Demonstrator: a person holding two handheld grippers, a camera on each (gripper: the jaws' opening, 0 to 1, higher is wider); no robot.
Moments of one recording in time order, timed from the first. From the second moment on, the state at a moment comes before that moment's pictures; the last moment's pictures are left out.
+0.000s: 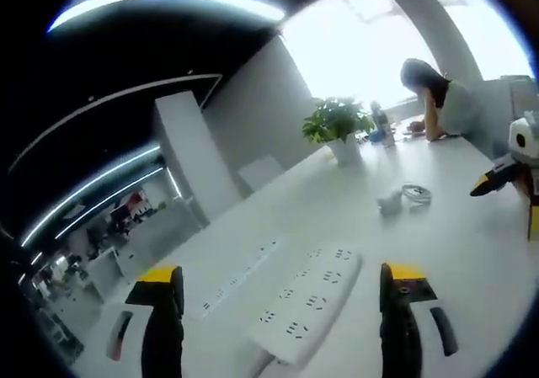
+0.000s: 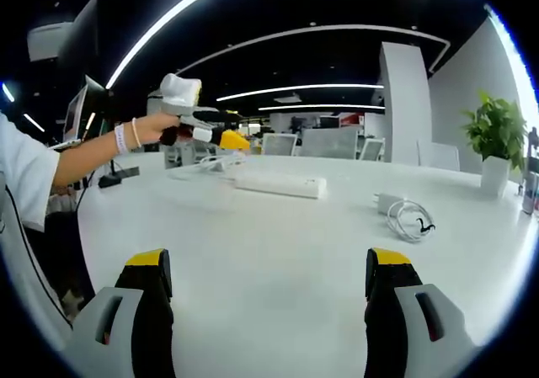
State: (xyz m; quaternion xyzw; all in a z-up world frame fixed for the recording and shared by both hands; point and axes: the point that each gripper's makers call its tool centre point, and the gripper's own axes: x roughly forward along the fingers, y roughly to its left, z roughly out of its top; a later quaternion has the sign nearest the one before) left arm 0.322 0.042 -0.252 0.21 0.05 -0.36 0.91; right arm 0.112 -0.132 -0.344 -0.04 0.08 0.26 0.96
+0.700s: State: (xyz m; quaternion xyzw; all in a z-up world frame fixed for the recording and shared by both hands) left arm 0.299 0.069 -0.249 0.15 -0.01 -0.32 0.93; right arm 0.114 -0.132 -0.345 -0.04 0.08 0.27 0.96
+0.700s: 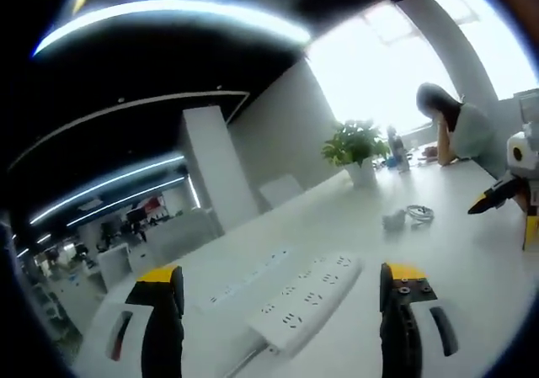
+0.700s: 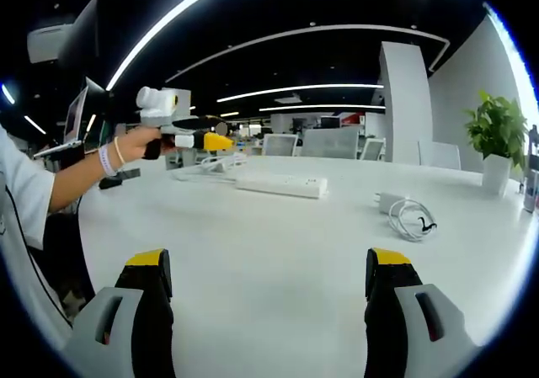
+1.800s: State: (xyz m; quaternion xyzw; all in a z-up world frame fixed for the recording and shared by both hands) left arm 0.245 0.093 -0.255 0.08 -0.01 -0.31 0.95; right arm 0.114 -0.130 -0.344 -0.04 0.08 0.27 0.96
